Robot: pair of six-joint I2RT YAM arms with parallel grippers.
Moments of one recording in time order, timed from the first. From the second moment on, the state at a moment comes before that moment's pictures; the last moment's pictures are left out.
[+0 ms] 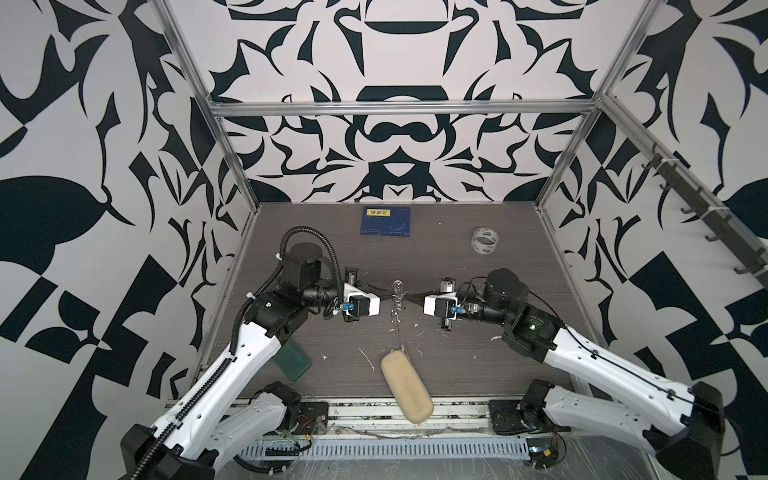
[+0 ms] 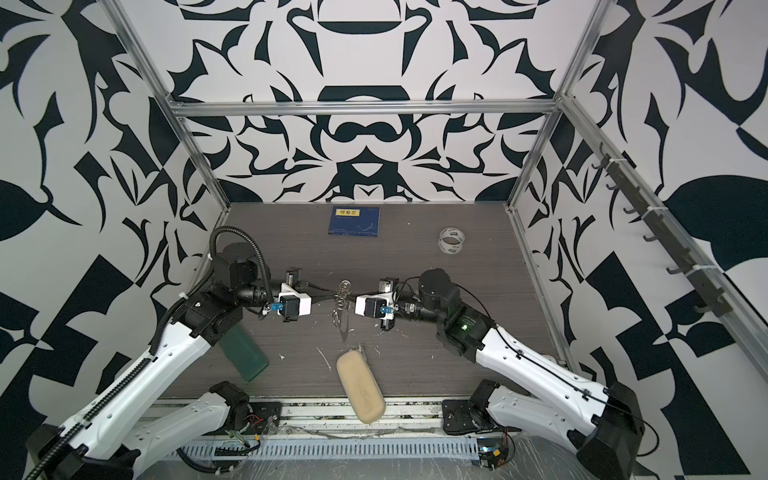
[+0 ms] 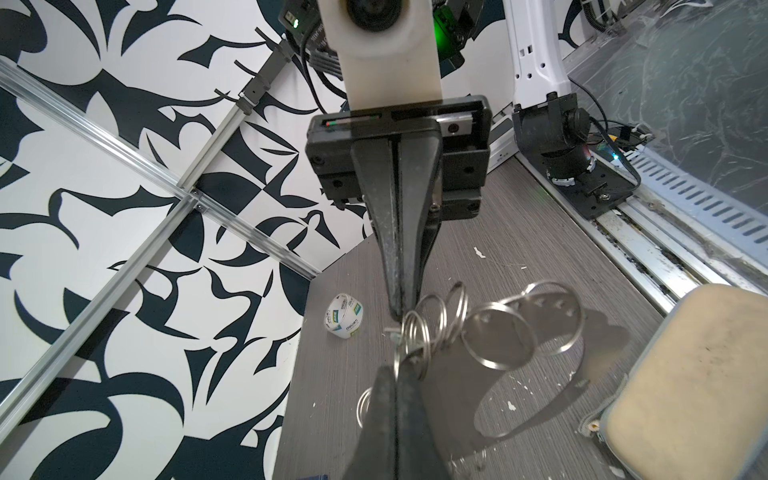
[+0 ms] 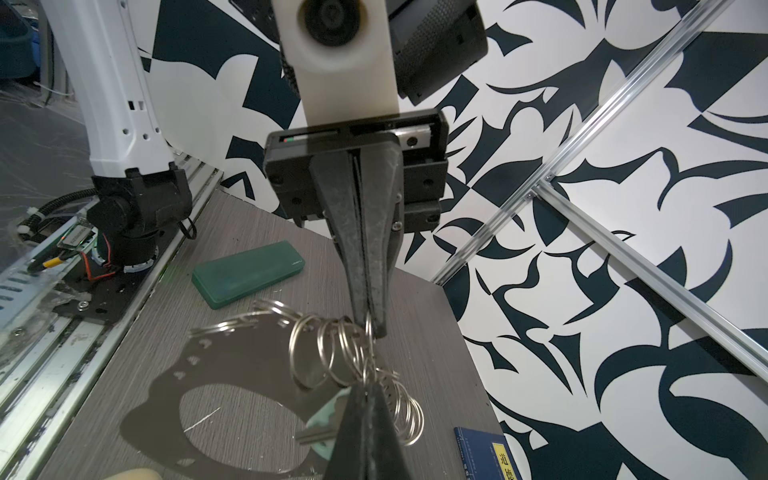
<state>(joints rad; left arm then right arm) -0.52 0.96 0.93 -0.35 0.97 1.07 0.81 0.98 0.78 0.10 -0.55 -0.63</state>
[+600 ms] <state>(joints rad) -0.51 1.00 1.01 -0.45 0.99 1.13 0.81 1.00 0.92 -0.10 -0.55 -0.93</state>
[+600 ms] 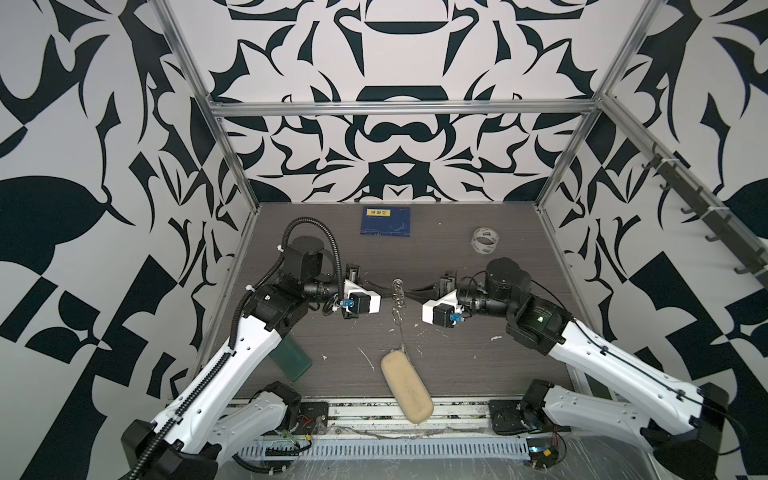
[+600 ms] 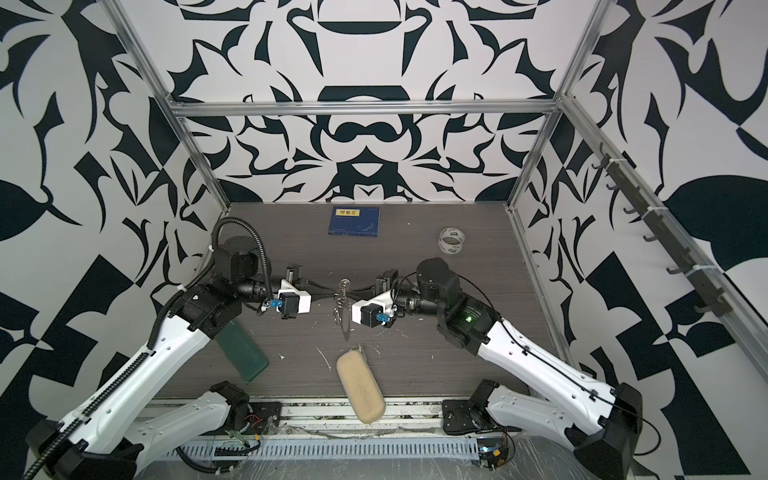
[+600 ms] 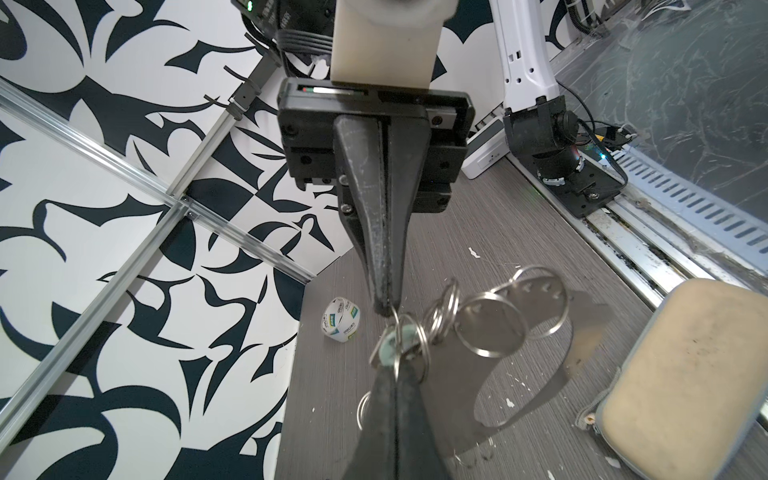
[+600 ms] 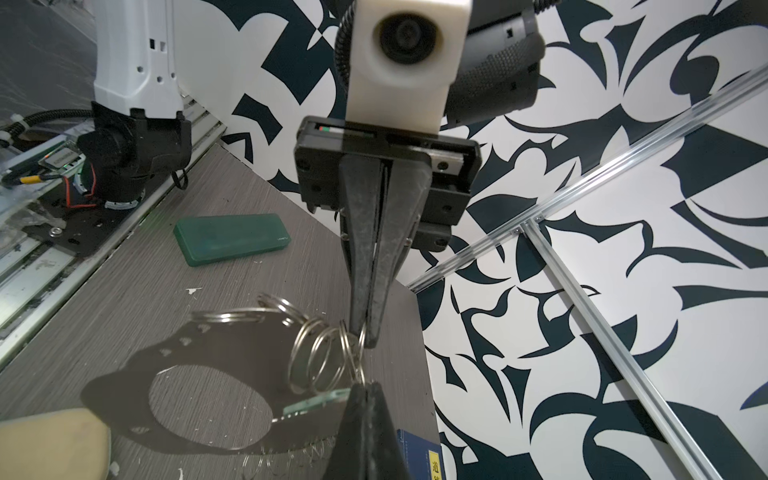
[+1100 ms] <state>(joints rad) -0.51 1.00 1.02 -0.47 0.98 1.16 0.80 1.05 0.99 -0.15 -0.59 -0.86</state>
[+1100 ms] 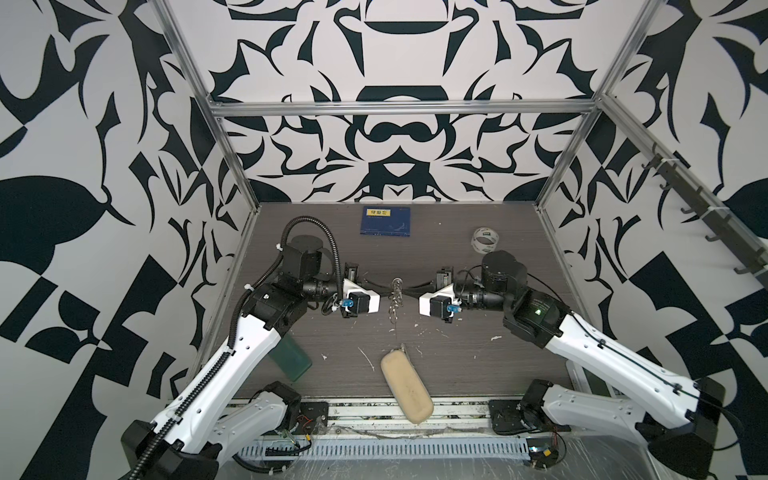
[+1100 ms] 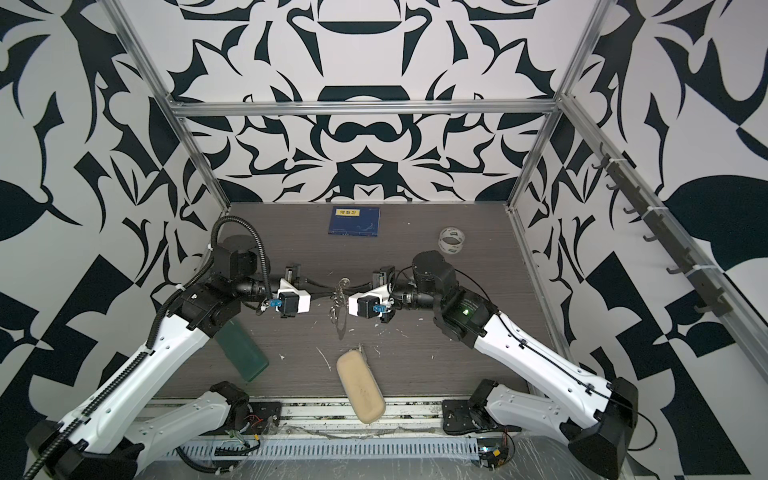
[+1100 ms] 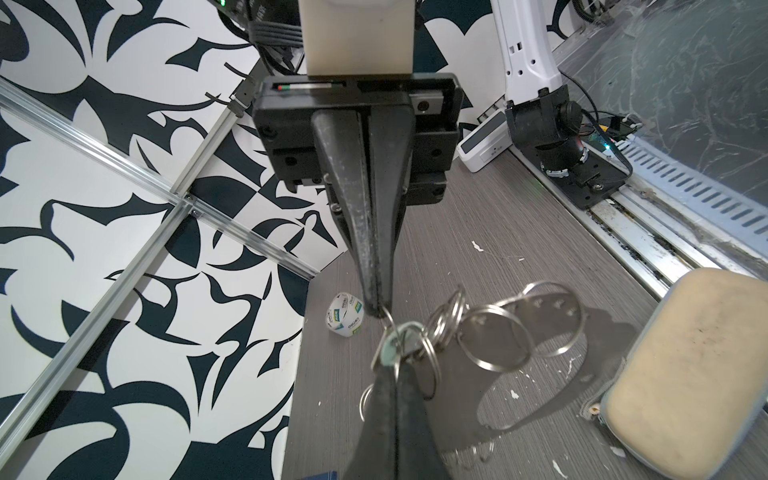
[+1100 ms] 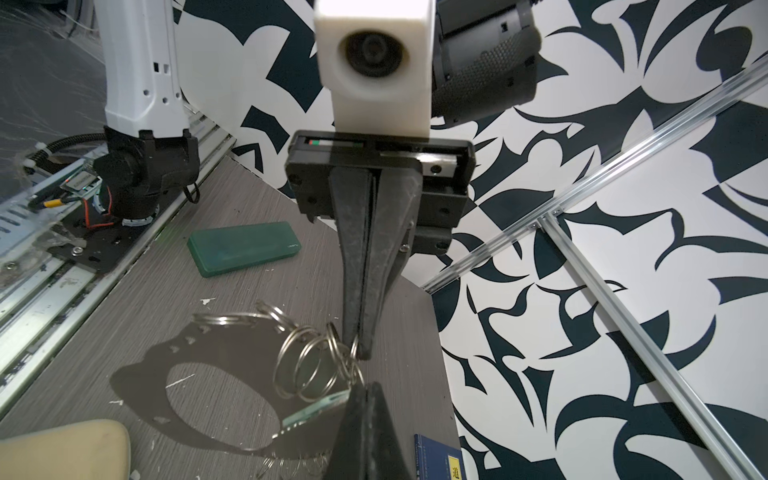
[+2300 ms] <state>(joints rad) -0.56 1.06 1.14 -0.54 0.87 0.95 0.82 1.13 1.07 -0.13 -0.51 -0.71</state>
